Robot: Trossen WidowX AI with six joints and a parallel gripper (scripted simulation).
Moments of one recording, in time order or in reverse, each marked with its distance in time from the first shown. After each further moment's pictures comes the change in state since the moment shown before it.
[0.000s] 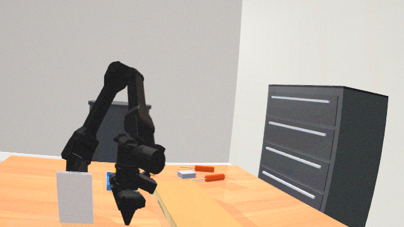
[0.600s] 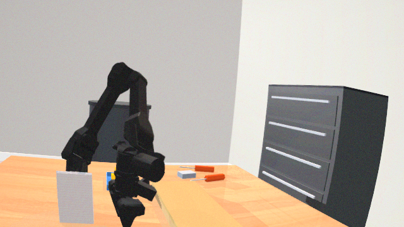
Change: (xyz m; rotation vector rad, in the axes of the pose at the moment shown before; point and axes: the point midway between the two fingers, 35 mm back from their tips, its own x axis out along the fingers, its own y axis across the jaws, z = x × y) arm 0.018 -0.005 -0.002 -0.004 0.004 -0.003
